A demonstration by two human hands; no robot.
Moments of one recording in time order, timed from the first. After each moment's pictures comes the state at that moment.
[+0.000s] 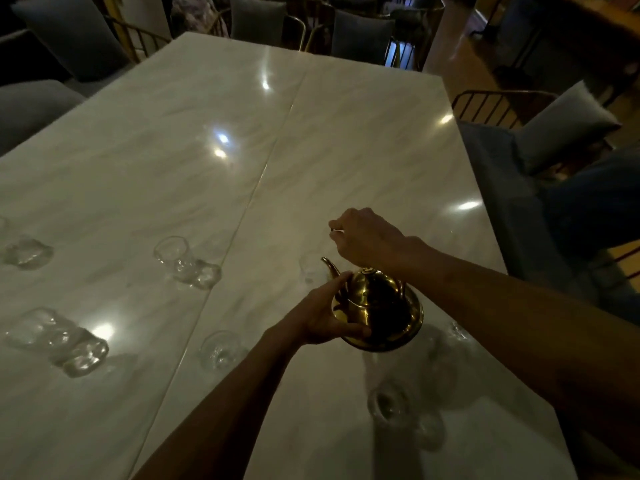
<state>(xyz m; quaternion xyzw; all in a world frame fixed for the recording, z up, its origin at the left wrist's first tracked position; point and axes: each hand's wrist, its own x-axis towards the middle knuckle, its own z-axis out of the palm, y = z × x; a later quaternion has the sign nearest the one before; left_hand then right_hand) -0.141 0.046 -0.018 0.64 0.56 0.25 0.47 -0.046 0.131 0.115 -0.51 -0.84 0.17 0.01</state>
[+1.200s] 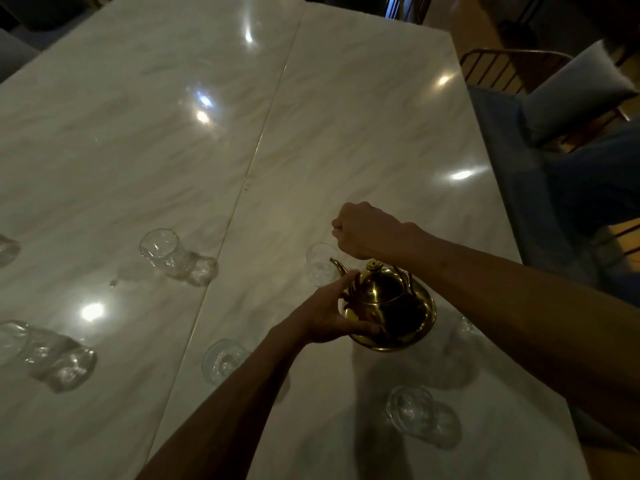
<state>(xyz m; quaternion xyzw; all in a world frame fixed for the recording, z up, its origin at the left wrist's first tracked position) -0.165 0.078 -0.053 0.61 0.51 0.25 0.54 -0.084 0.185 0.067 -0.54 -0.82 0.18 -0.08</state>
